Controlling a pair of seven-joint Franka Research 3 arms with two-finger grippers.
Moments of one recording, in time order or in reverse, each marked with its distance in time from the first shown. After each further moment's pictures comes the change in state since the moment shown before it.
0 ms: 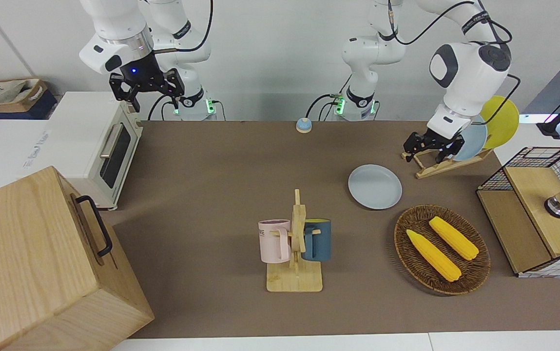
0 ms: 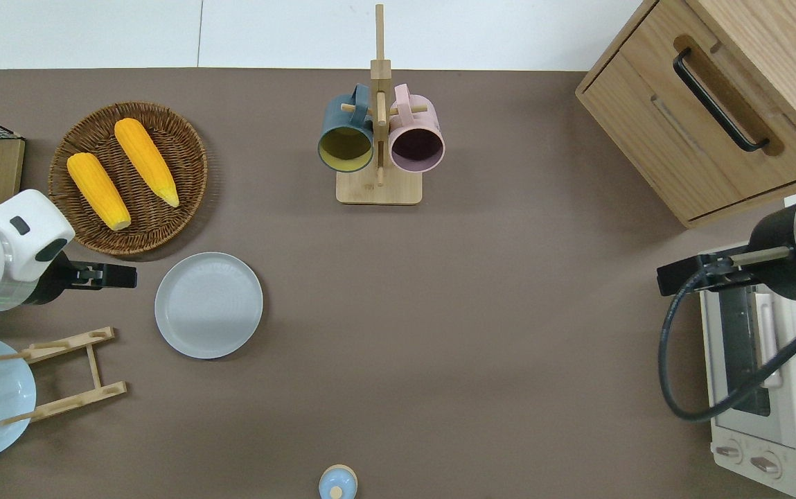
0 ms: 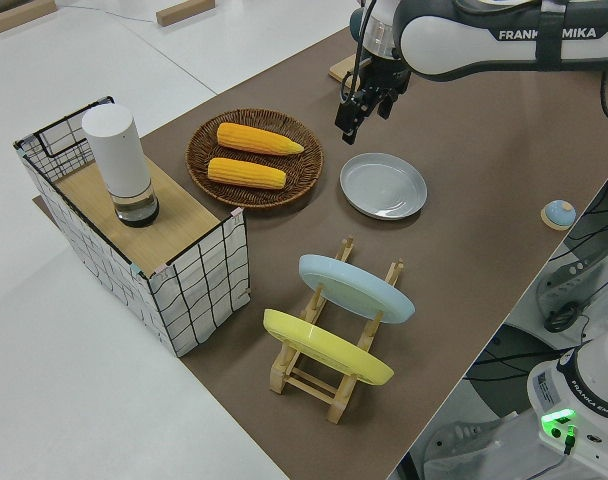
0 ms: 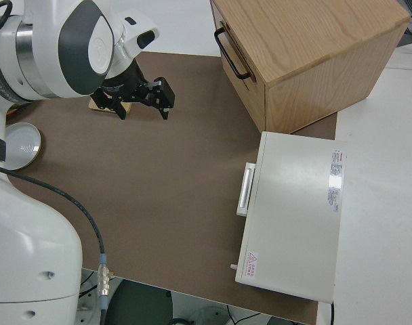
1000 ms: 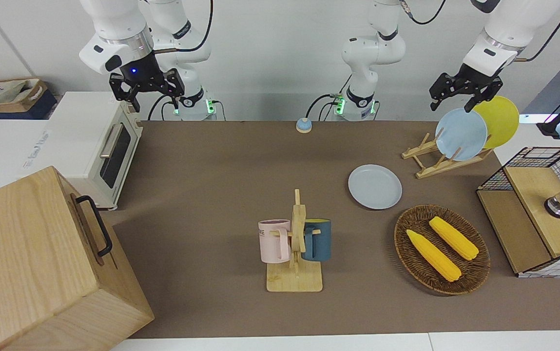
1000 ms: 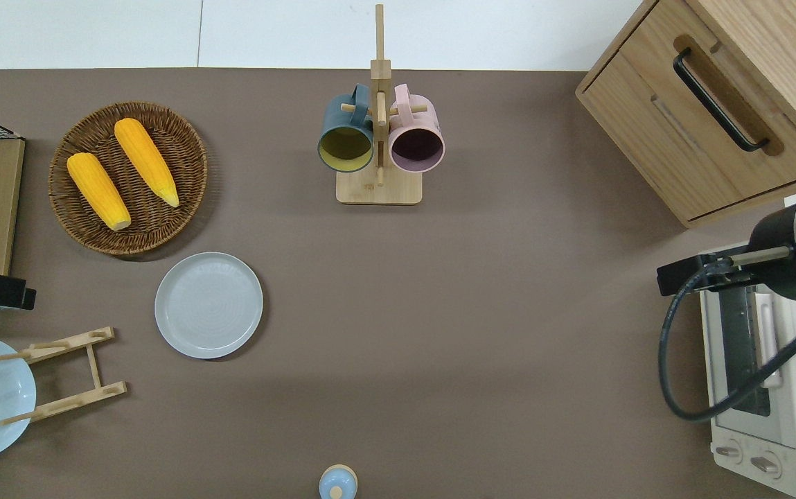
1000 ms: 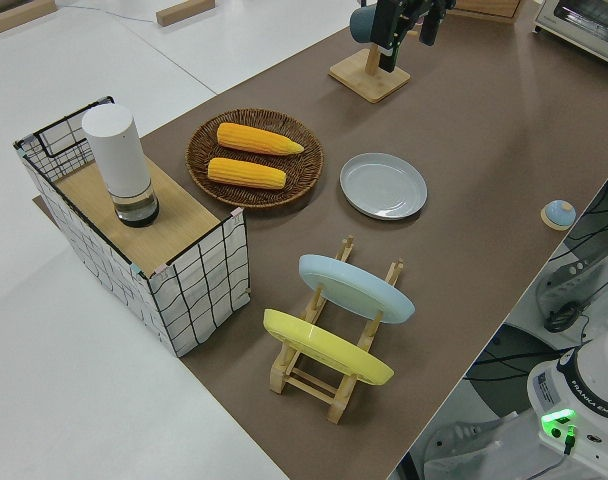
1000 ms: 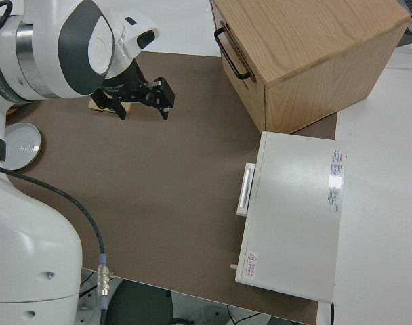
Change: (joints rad) left arm 0.002 -0.005 0.022 0.469 0.033 -0.574 -0.001; right arm 0.000 0.000 0.000 0.000 0.000 0.000 0.000
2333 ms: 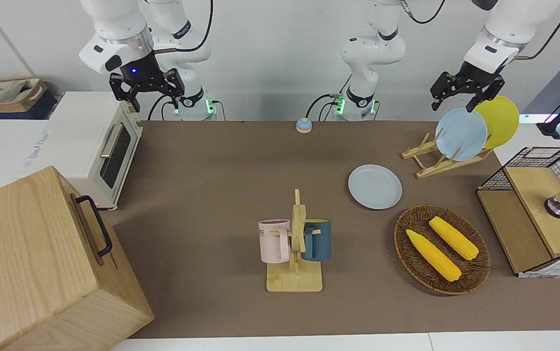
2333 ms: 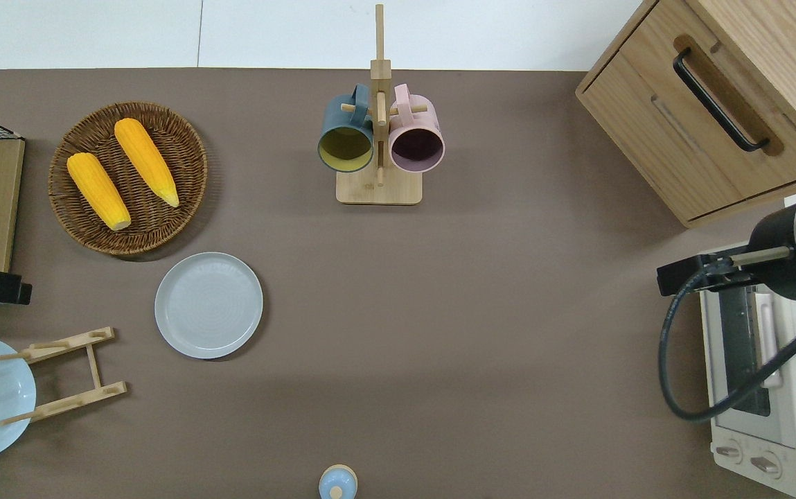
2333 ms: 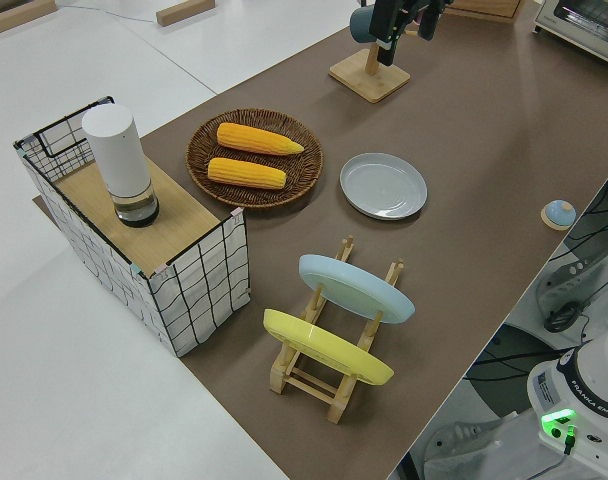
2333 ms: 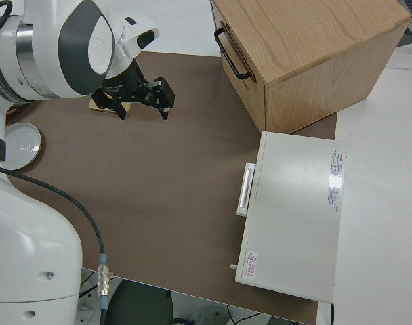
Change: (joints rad) left arm 0.000 -0.004 0.000 0.014 0.002 0.010 0.000; right arm 0.000 0.000 0.000 0.000 0.000 0.000 0.000
